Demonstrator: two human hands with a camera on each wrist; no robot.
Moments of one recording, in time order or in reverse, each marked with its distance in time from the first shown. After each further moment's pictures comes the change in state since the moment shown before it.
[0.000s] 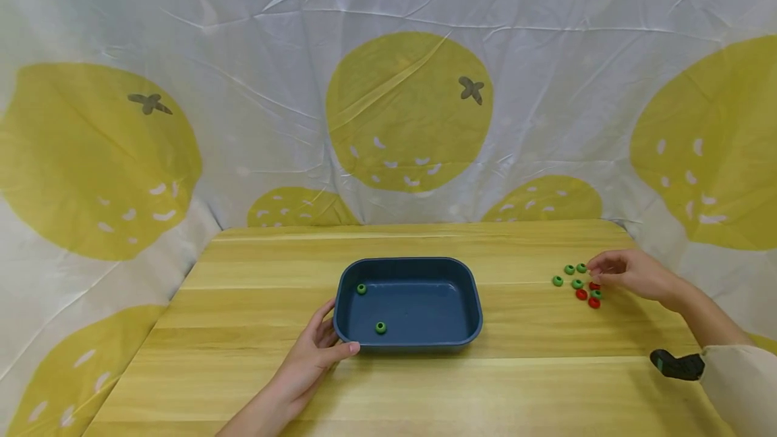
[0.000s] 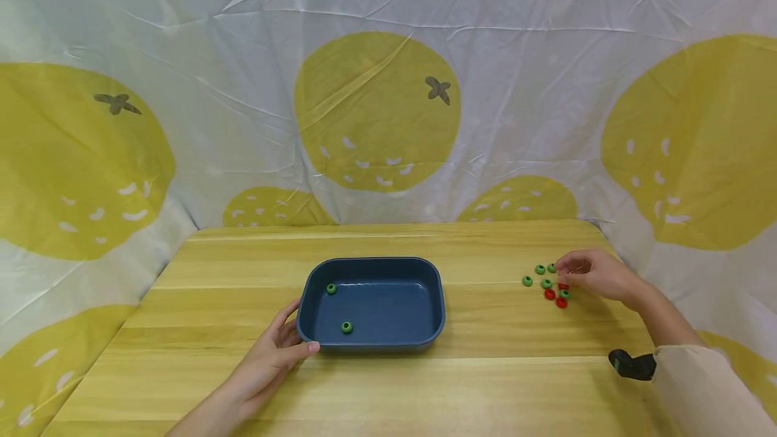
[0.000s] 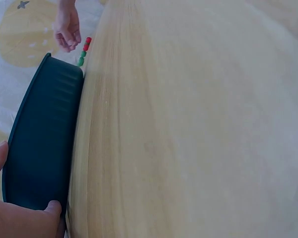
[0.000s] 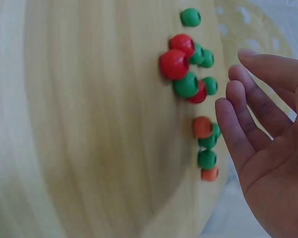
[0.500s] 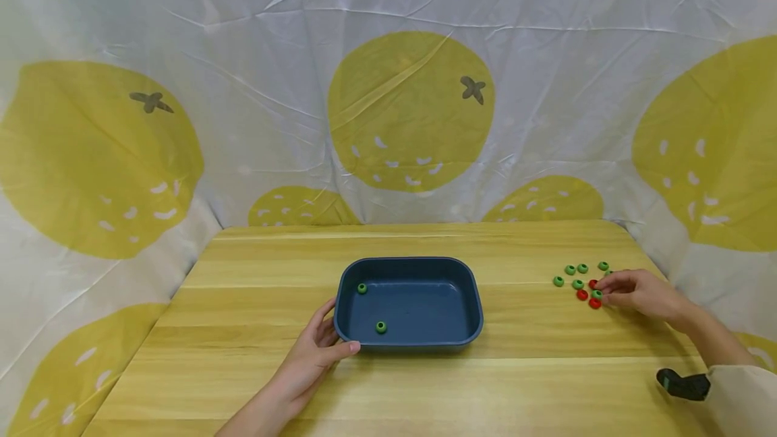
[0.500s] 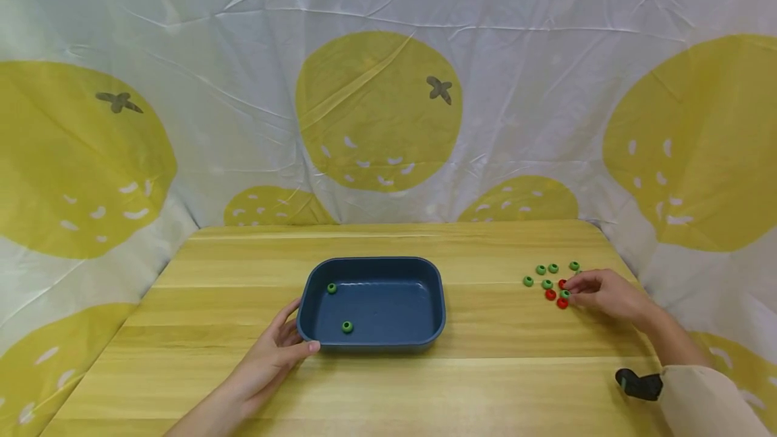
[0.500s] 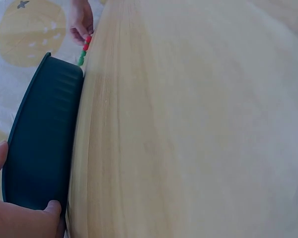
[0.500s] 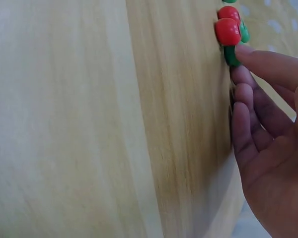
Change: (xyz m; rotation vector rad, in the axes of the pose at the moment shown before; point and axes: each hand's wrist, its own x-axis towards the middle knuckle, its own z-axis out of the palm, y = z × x) left_hand -0.001 0.001 0.000 -0.009 -0.002 0.000; right_hand -0.019 0.037 0.016 0.016 0.005 0.007
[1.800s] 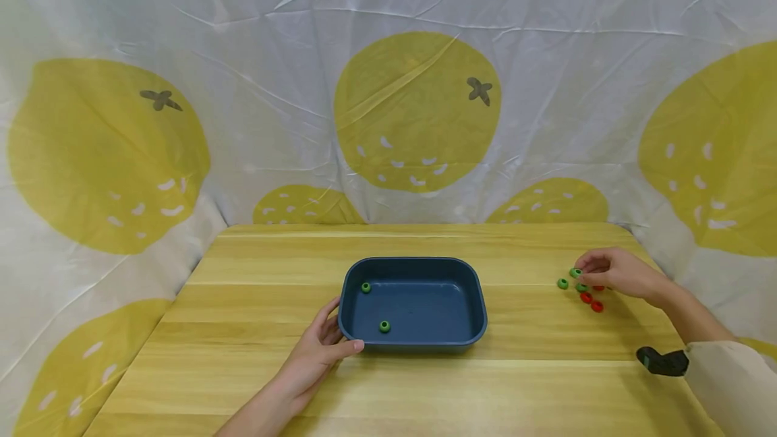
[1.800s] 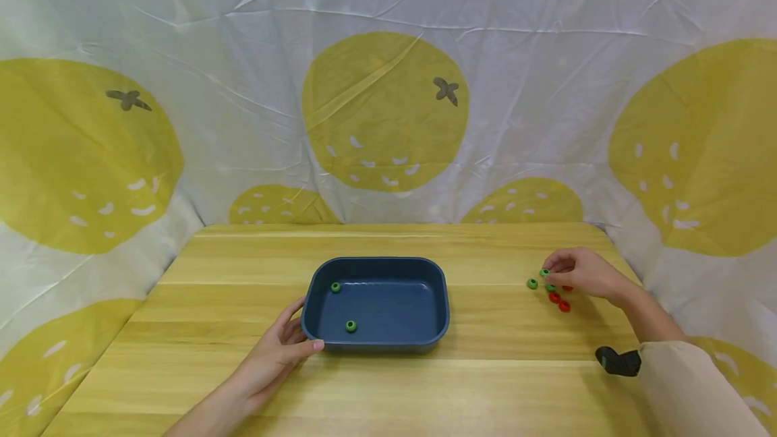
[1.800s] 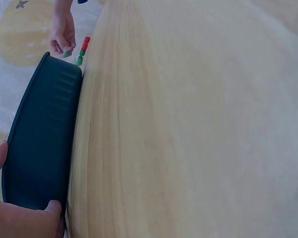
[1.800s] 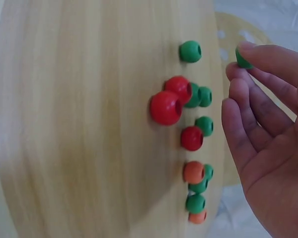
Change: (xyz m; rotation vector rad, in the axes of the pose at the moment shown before) left_hand -0.001 0.000 -0.002 0.007 -0.010 0.000; right_hand 0.041 -0.053 0.000 -0.019 -0.042 0.027
